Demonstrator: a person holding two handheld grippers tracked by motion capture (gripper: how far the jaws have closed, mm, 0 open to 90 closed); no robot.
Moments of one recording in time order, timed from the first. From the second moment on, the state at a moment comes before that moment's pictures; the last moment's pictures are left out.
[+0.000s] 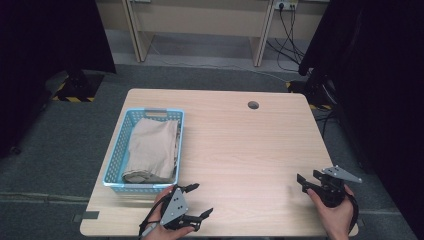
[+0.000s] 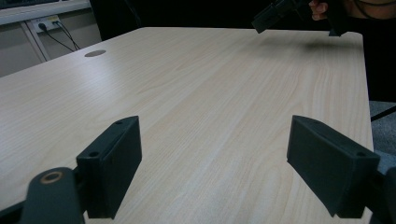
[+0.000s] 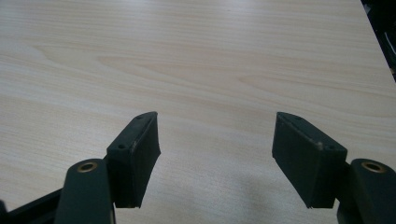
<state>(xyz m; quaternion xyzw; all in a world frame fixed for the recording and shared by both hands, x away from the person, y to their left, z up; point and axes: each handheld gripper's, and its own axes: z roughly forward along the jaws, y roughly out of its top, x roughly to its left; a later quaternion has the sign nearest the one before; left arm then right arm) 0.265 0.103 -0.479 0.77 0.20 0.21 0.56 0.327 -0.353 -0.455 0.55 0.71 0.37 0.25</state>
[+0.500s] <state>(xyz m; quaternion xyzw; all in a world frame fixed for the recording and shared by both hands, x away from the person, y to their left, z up) 0.265 0.103 -0.479 0.77 0.20 0.21 0.56 0.324 -0.360 -0.471 0.56 0.69 0.38 0.26</state>
